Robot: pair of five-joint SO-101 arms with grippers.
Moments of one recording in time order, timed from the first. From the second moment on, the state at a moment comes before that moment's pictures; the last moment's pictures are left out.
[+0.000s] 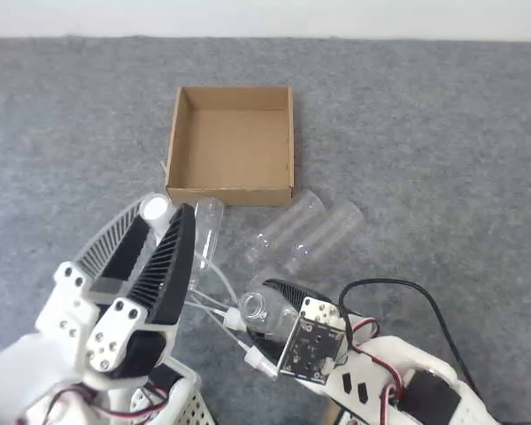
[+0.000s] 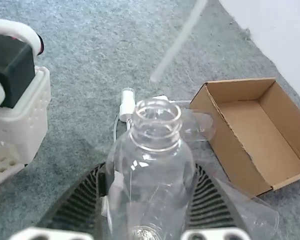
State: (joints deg) left arm 24.9 -96.9 40.8 54.0 17.6; right arm -59.4 -104.0 71.9 69.0 20.0
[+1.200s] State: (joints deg) left arm 31.9 -96.9 47.9 59.5 18.9; right arm -59.4 -103.9 69.5 67.7 18.0
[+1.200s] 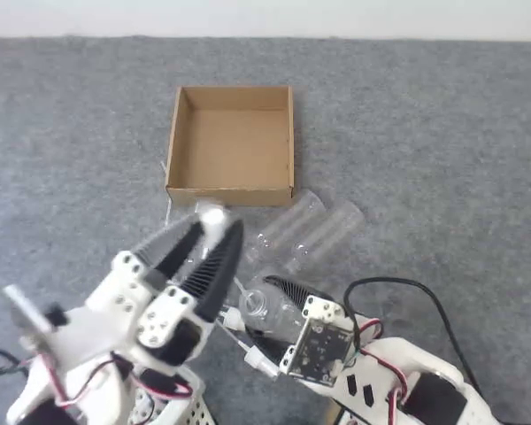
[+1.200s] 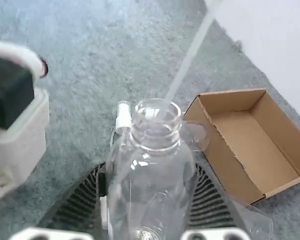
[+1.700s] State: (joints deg) left arm 35.7 -96.8 49.5 60.1 15.6; right arm -59.4 -103.0 67.1 62.2 13.9
